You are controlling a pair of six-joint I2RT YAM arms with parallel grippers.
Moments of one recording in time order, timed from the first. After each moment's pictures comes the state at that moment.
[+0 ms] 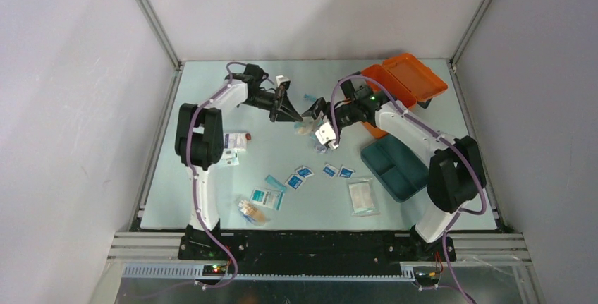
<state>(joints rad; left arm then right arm) -0.23 2.15 1.70 -0.87 1.33 -0.46 0.54 1.69 1.40 -0.62 -0.87 -1.80</state>
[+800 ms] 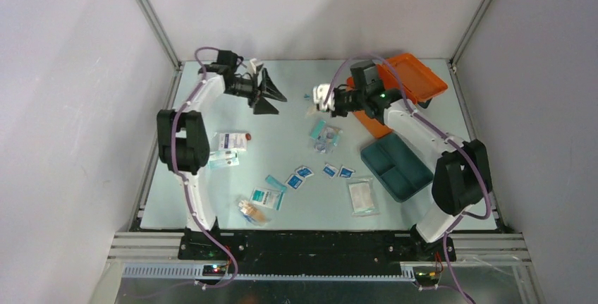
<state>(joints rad) -0.12 2.07 1.71 -0.82 1.12 -0.47 0.50 1.68 1.39 -0.40 -0.73 -1.21</state>
